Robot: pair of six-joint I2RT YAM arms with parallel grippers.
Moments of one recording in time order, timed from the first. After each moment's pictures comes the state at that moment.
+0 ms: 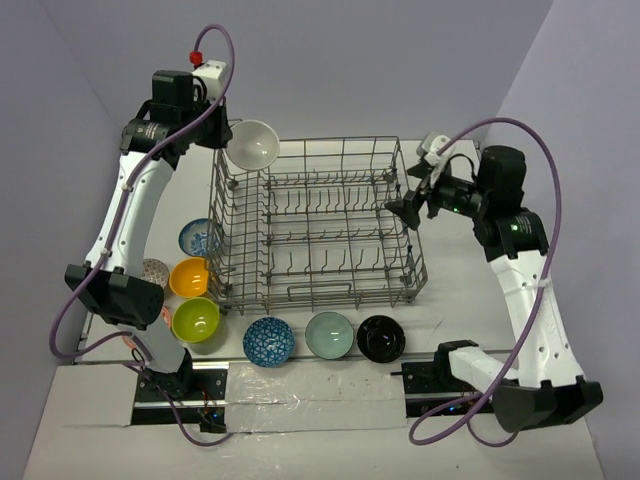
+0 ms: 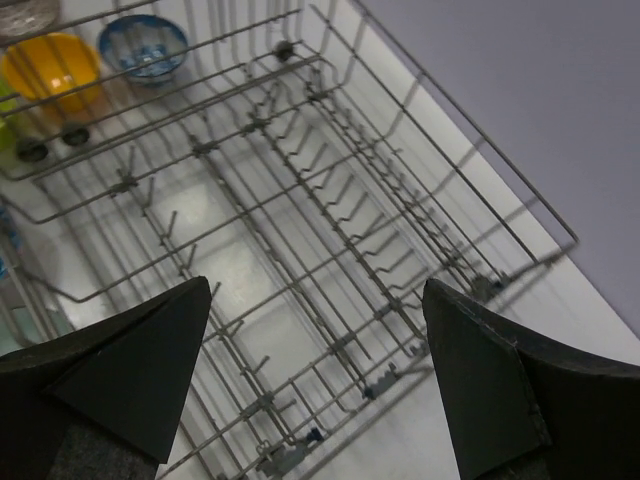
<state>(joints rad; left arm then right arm) -0.23 1.71 2.03 -0.83 0.15 0.01 0.05 1.03 1.28 -0.60 -0.77 -0.46</state>
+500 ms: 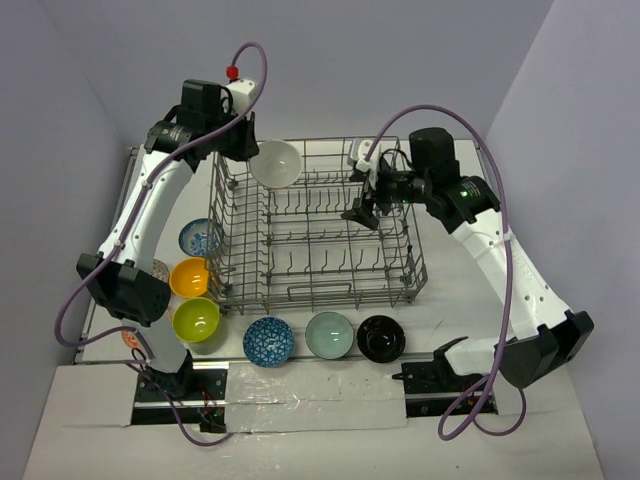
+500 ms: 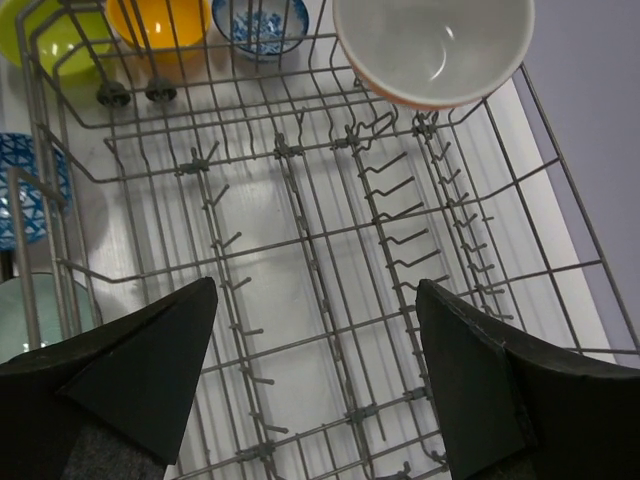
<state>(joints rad) -0.31 1.75 2.00 -0.85 0.25 0.05 0.41 1.30 1.48 -0.72 -0.71 -0.64</state>
